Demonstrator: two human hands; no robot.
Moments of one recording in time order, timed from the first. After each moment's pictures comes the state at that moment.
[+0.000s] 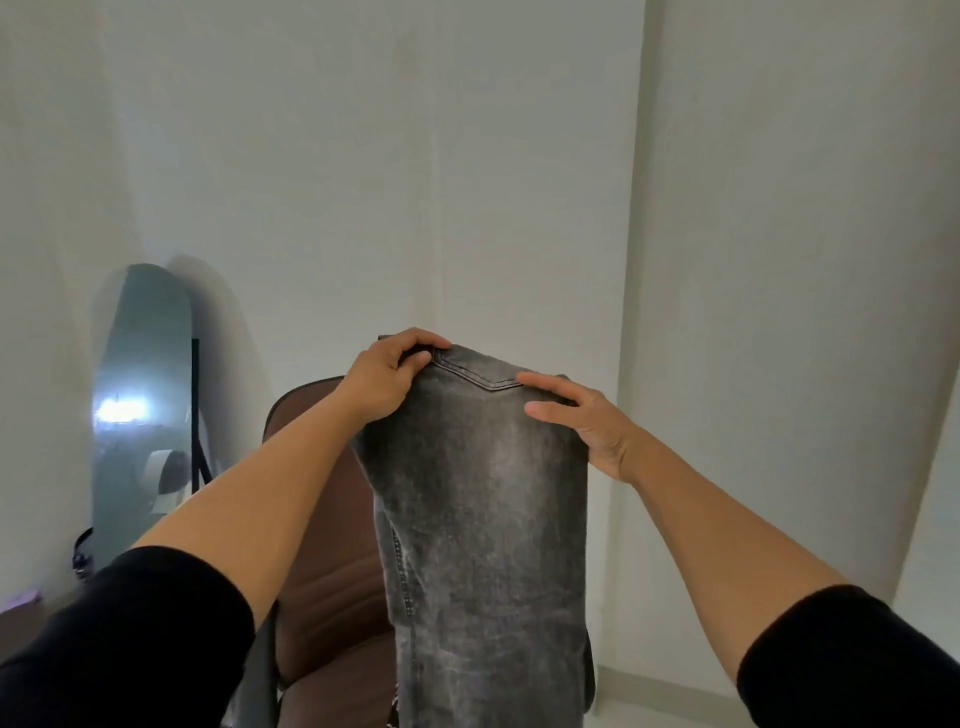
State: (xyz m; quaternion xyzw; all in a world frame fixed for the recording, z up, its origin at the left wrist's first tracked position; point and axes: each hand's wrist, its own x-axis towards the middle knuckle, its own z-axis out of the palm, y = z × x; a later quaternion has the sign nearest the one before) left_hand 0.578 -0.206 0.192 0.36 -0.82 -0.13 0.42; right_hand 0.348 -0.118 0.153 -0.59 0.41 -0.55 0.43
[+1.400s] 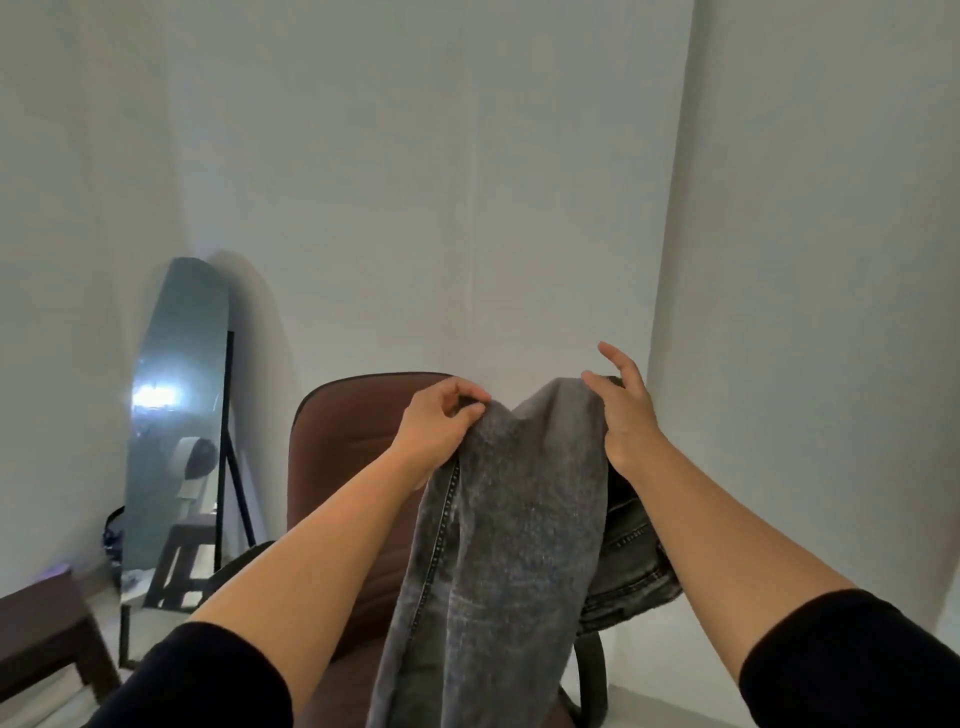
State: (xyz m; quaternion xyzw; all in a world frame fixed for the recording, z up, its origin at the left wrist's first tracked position) left_hand 0.562 -0.186 0.140 0.36 -0.71 -0.32 0.51; right_hand 0.360 -0.139 0.158 -0.43 0.46 -0.70 0.32
